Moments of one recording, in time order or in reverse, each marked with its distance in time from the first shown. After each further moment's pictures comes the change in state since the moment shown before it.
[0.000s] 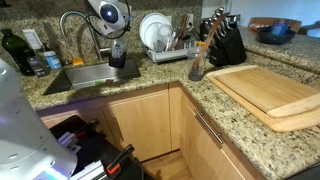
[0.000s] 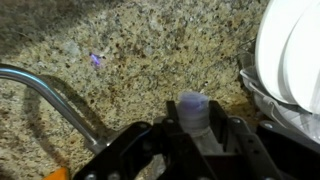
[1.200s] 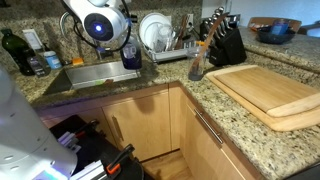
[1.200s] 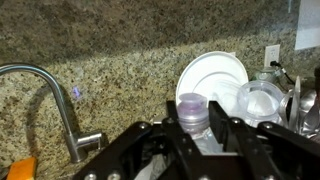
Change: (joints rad) arm -0.124 -0.630 -0.298 -0.709 -0.035 -0.455 -0.280
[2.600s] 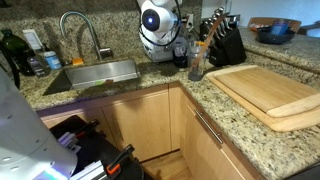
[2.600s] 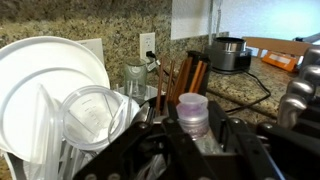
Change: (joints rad) arm -0.069 0.682 -0.036 0.777 0.282 0.326 -0.262
